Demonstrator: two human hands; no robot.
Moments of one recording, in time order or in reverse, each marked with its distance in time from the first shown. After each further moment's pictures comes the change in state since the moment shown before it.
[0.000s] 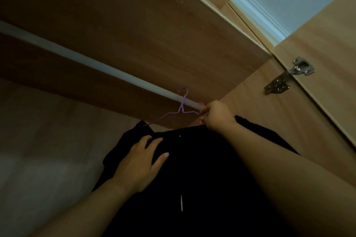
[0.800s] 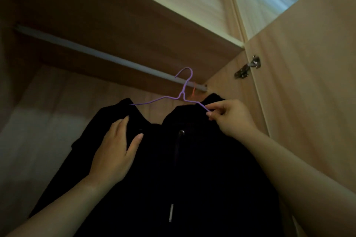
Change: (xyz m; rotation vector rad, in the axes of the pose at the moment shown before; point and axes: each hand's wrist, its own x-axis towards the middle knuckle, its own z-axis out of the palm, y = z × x) left_hand -0.194 0.134 -0.154 -0.052 0.195 -0.249; right_hand -0.210 -0.010 -0.151 0.451 -0.032 -0.032
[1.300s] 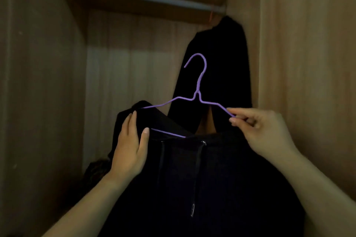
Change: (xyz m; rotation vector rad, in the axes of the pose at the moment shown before) left_hand -0.274 0.140 -0.114 0.101 -0.184 -0.326; right_hand -0.289 -0.030 -0.143 0.286 -0.211 0.131
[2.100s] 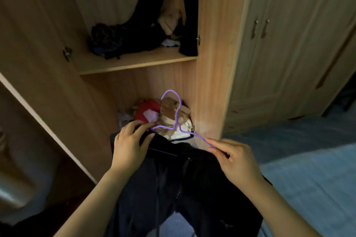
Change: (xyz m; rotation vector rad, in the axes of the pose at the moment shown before) left_hand -0.567 0.276 -0.191 0.312 -0.551 -0.163; right_hand -0.578 -0.188 -0.305 0.013 -0.358 0.317
